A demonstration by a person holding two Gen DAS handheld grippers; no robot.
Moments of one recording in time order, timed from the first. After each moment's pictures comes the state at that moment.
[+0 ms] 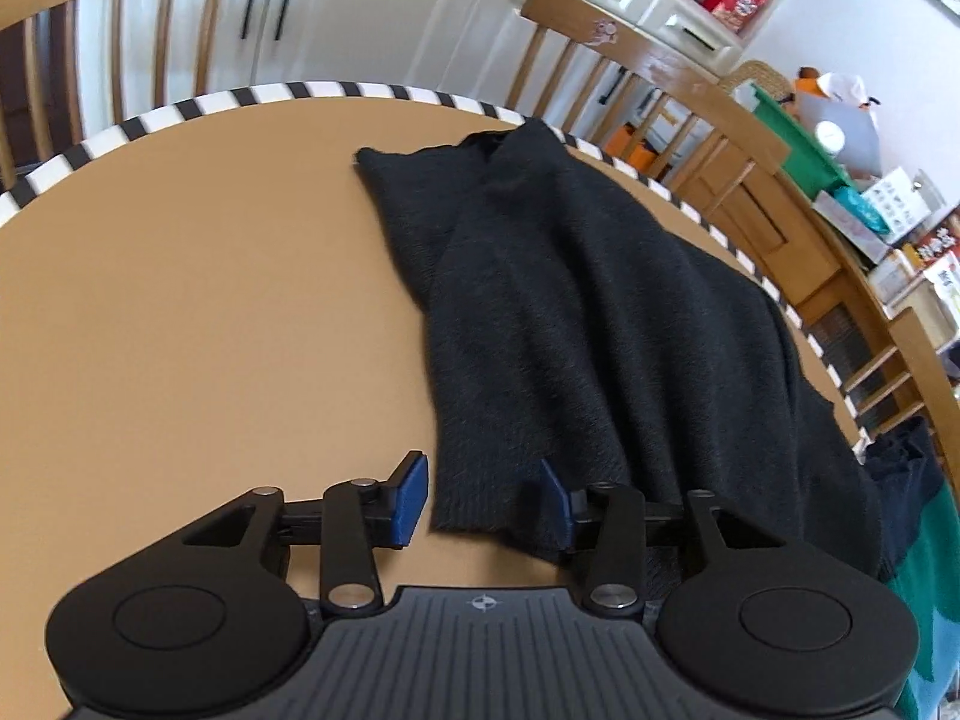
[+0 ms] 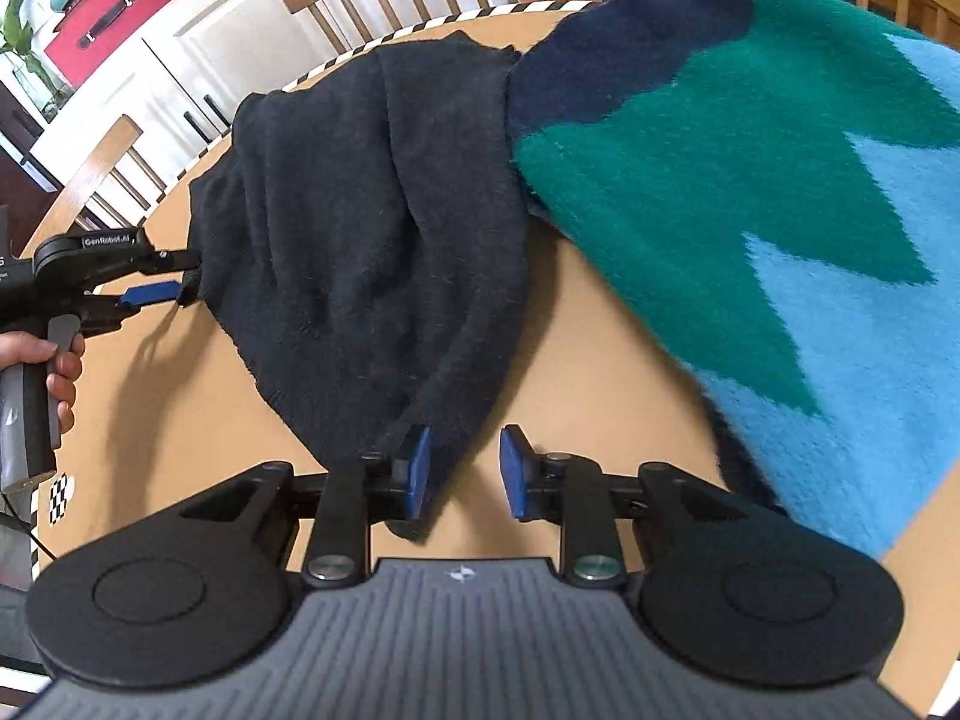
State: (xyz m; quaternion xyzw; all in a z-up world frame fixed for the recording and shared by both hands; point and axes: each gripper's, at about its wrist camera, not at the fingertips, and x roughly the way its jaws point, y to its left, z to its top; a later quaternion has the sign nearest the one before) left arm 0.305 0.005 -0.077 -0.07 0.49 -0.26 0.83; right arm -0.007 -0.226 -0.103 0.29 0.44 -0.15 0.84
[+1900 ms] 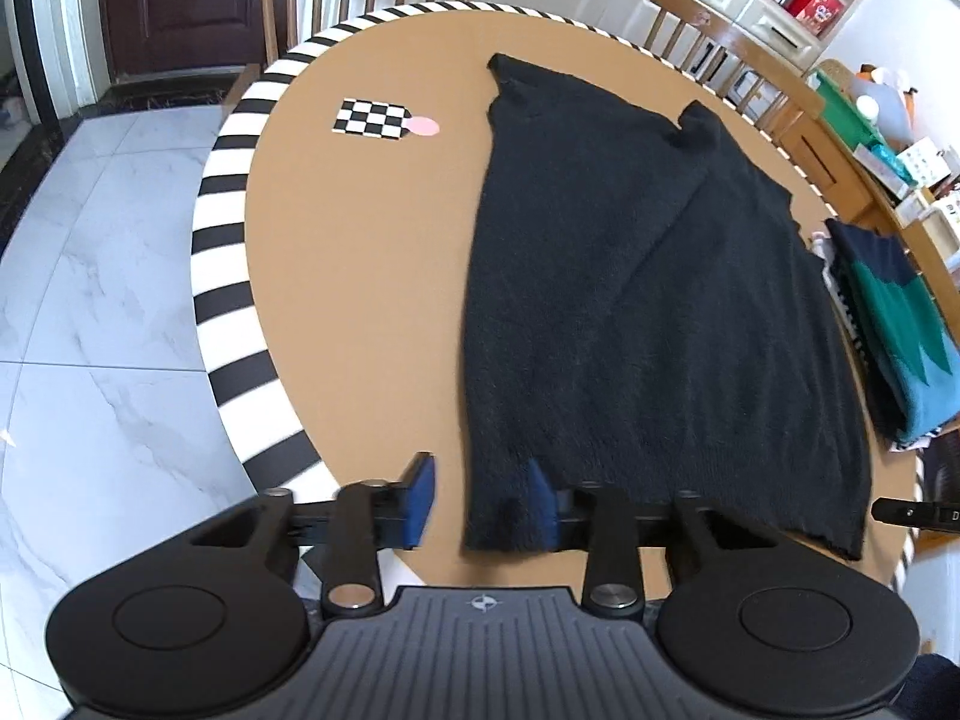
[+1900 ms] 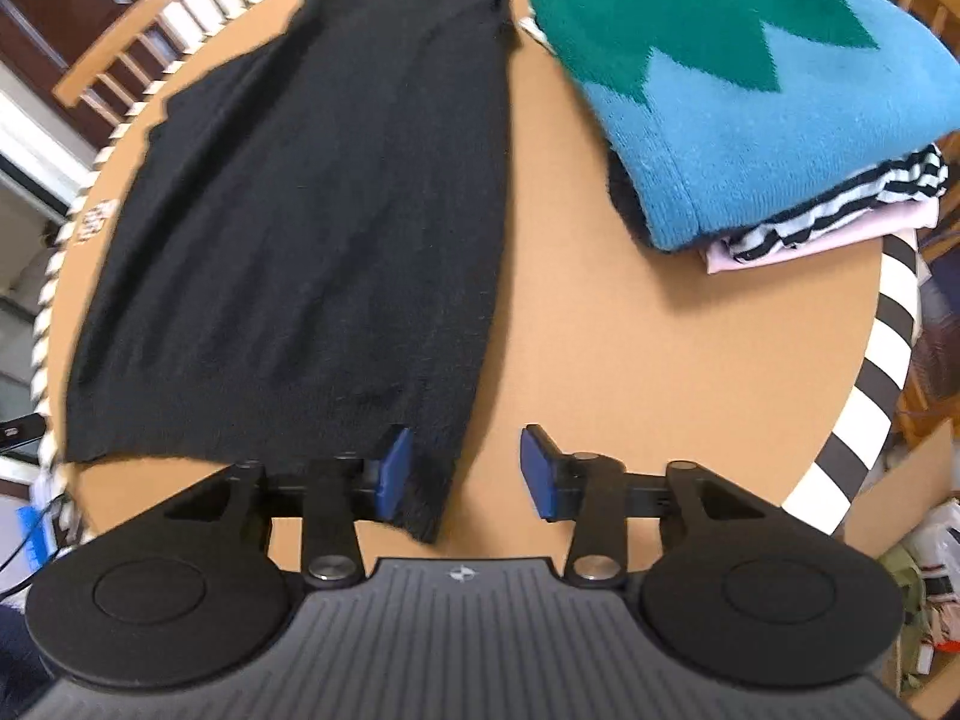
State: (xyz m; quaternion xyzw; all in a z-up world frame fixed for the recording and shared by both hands) left arm -0.046 0.222 -0.038 -0.08 0.53 -0.13 0.83; right arm -0.124 -0.216 -0.063 0.20 0.55 -0.04 0.81
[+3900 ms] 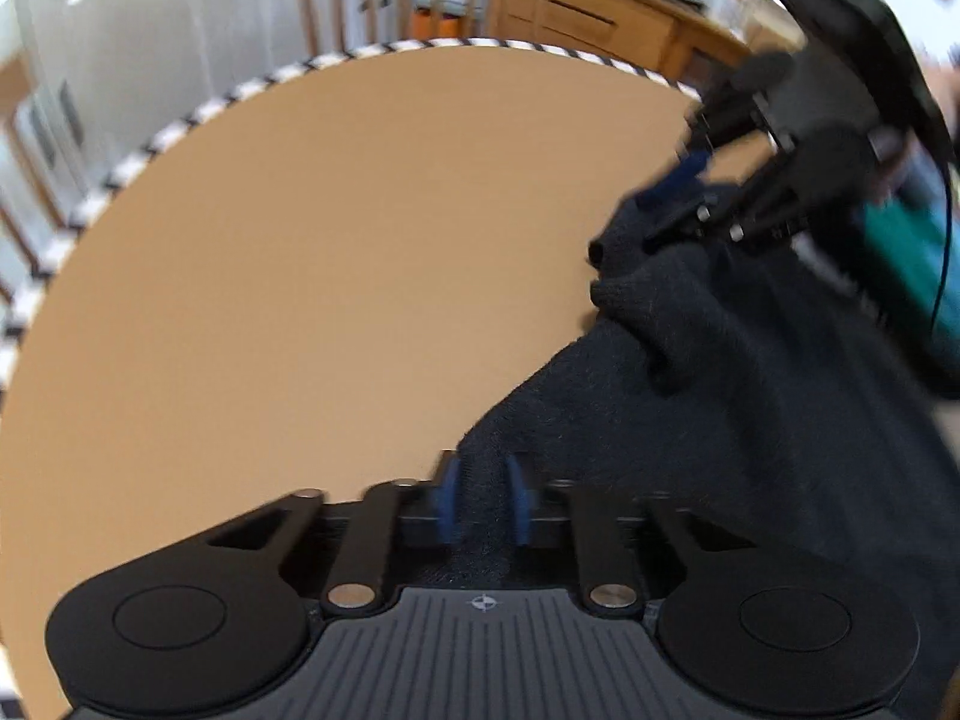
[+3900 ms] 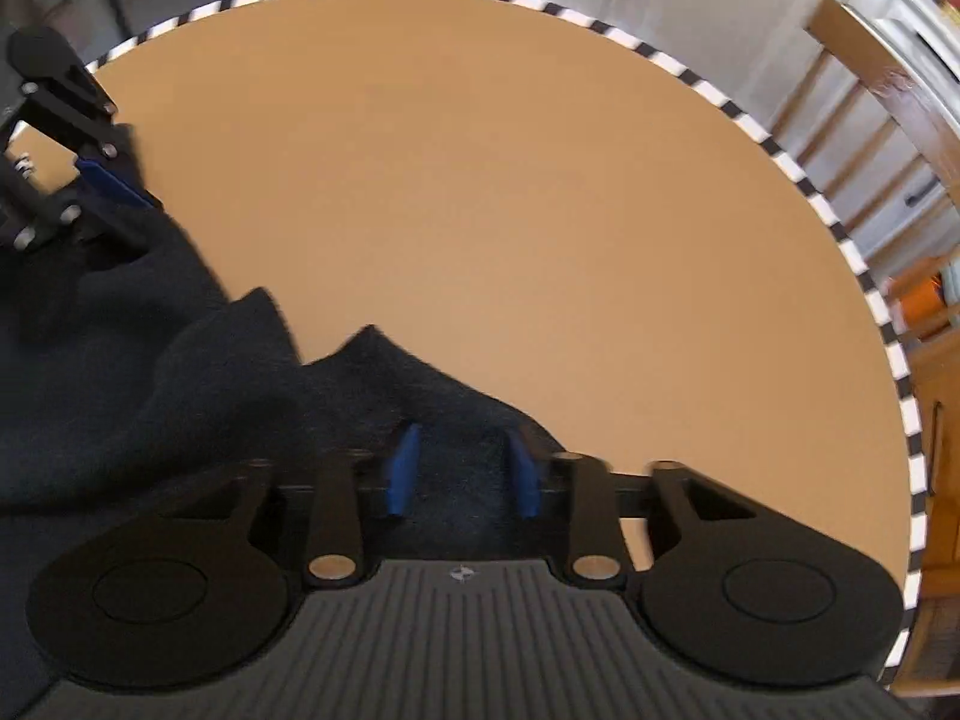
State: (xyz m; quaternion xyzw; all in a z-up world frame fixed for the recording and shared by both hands) left arm 0.285 0.076 -0.081 0.14 0.49 -0.41 0.76; right arm 0.298 -0.208 -0.098 -0.16 0.55 0.19 0.80
